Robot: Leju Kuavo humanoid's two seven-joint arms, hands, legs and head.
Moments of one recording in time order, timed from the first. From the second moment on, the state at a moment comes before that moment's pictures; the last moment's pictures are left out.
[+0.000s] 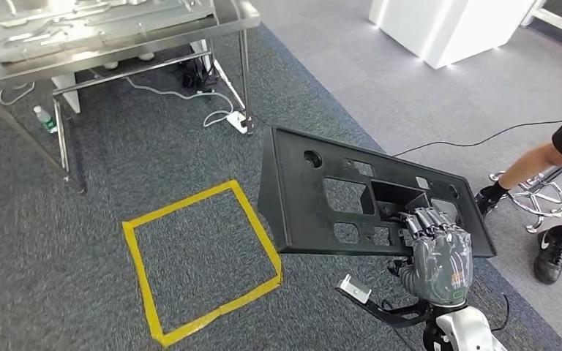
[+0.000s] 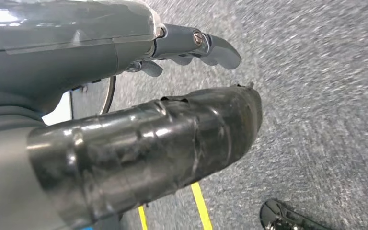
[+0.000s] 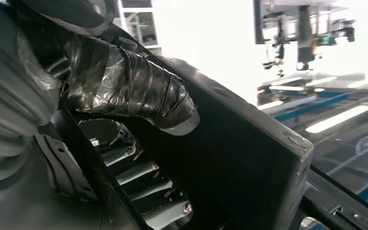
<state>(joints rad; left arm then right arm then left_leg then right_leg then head) 0.04 -0.10 0.50 -0.14 -0.64 0.01 0.12 0.02 -0.45 0.41 -1.56 1.50 -0.63 0.12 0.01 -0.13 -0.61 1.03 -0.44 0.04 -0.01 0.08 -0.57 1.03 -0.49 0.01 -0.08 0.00</state>
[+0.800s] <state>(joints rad) 0.03 -0.10 0.47 -0.14 -0.72 -0.03 0.15 0.32 -0.58 0.13 -1.68 1.40 -0.68 0.10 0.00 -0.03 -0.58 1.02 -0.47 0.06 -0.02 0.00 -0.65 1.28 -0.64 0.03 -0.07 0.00</state>
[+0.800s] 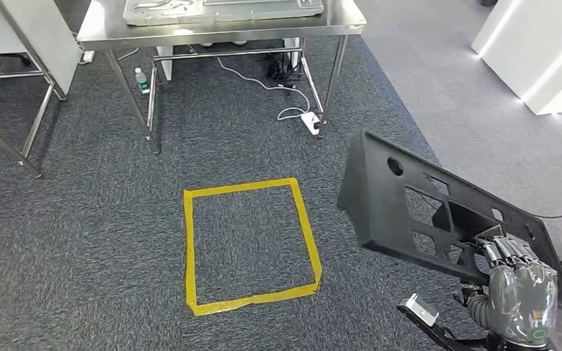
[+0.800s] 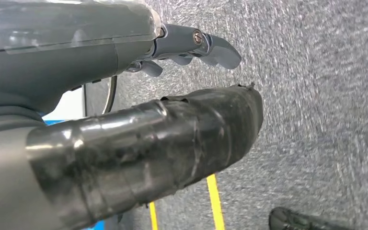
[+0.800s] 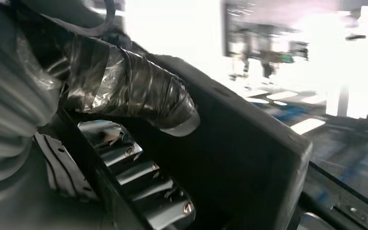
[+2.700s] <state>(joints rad) 0.05 -0.11 0.50 -0.14 -0.68 -0.02 0.19 0.07 -0.47 0.24 -1.64 1.54 -0.34 0.25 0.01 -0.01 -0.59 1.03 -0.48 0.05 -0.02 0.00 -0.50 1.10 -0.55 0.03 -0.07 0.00</state>
